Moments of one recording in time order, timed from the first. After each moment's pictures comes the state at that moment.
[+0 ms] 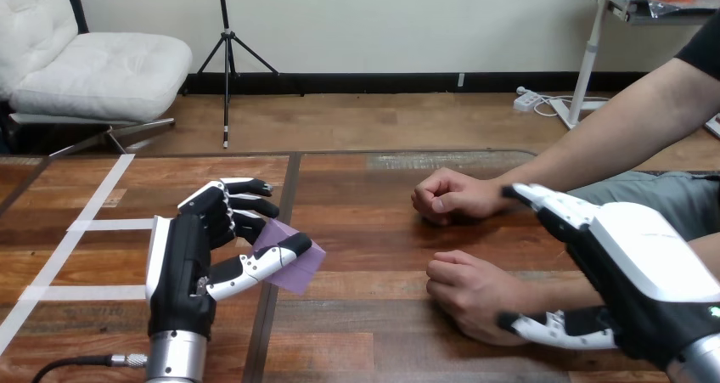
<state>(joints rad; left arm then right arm) -0.15 0.14 0.02 0.78 -0.02 -0.90 0.04 0.34 -0.47 -0.15 -0.48 -0.66 -0.17 0.28</state>
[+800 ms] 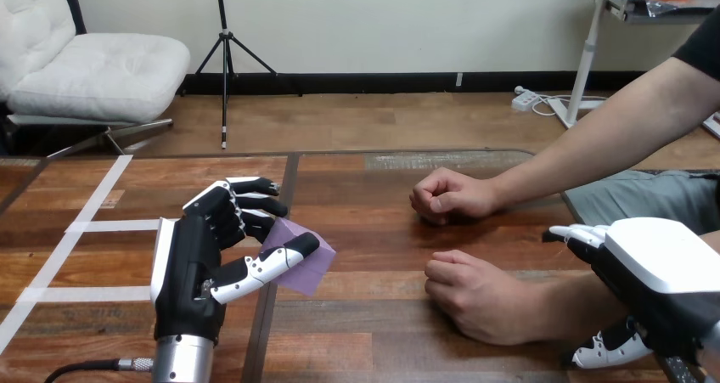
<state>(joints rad) -0.10 0.10 0.02 0.66 -0.07 -0.85 -0.03 0.27 -0.61 -0.14 -0.49 -0.81 0.00 0.52</state>
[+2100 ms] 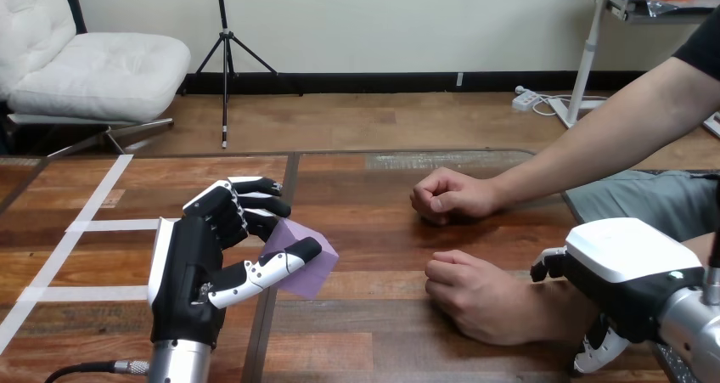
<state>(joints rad) -0.06 0.09 0.04 0.58 -0.11 -0.85 -0.11 0.09 -0.68 0.03 -0.37 -0.96 0.04 0.65</state>
